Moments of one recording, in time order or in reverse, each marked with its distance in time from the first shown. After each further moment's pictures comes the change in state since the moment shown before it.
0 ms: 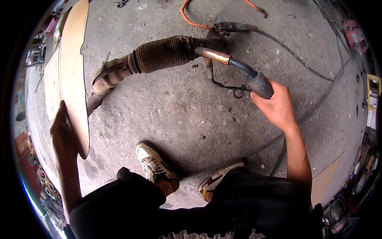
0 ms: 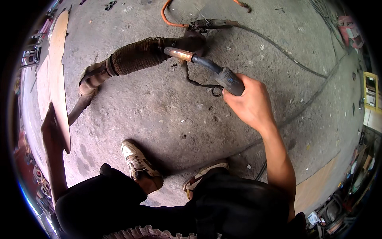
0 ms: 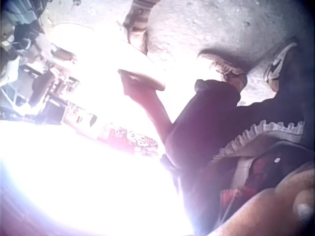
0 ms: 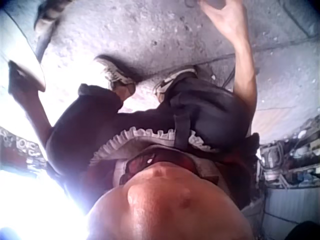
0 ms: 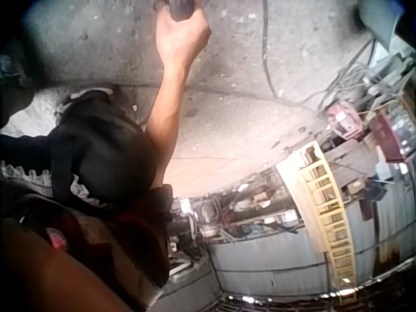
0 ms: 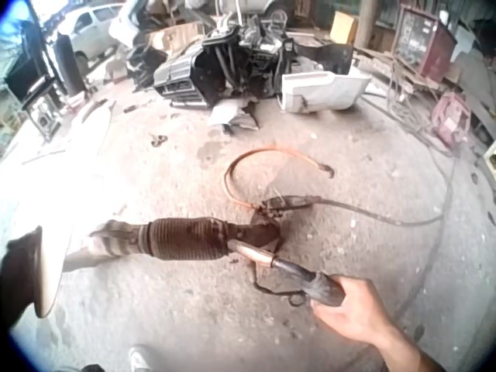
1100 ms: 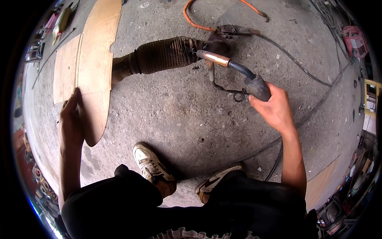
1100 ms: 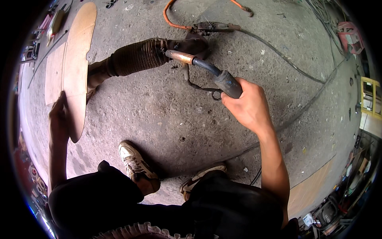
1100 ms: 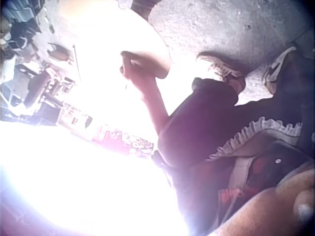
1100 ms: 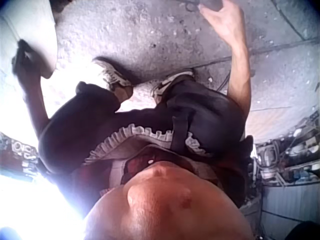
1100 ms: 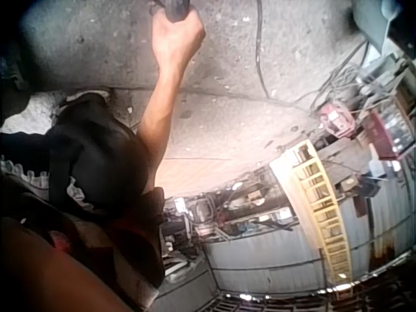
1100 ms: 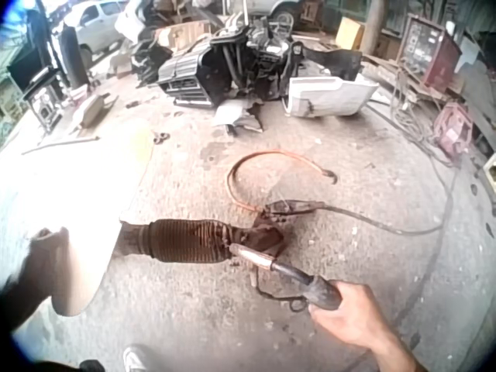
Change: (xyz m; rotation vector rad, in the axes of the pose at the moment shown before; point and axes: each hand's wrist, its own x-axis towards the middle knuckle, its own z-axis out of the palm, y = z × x) left_hand 0.022 -0.021 0.054 -0.083 -0.054 -0.211; right_hand 0.005 -0.002 0.005 0.002 -0.030 0.056
